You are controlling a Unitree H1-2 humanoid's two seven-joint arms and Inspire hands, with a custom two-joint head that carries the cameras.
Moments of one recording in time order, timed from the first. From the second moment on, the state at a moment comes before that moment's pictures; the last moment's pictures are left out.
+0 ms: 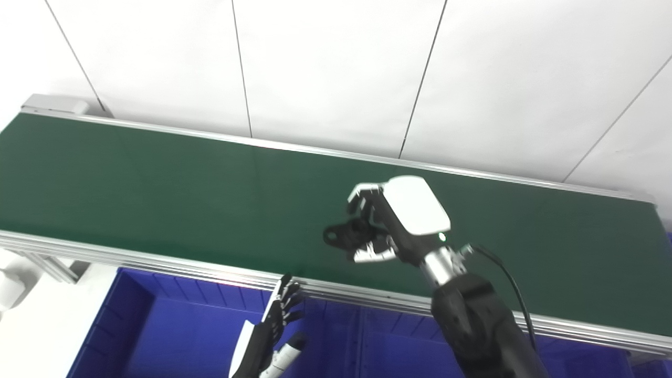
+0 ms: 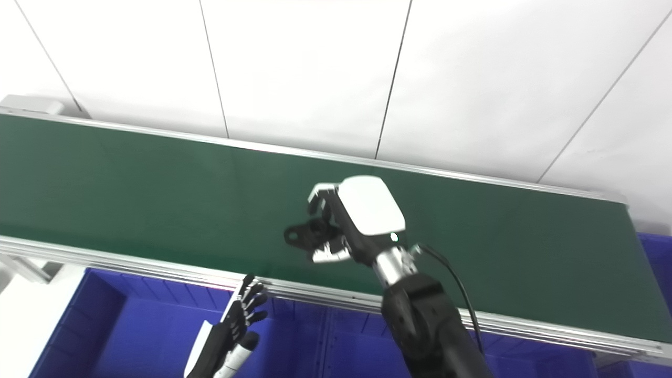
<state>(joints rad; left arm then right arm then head) 0.38 -0.08 -0.25 0.05 0.16 -0.31 0.01 -0.18 -0.22 0.44 -0.26 -0.97 0.18 0.20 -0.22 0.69</state>
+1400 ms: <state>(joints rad) 0.36 0.05 -0.17 -0.23 -0.01 0.01 -0.12 0.23 -0.07 0.35 -0.38 -1.40 0.24 0.44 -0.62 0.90</state>
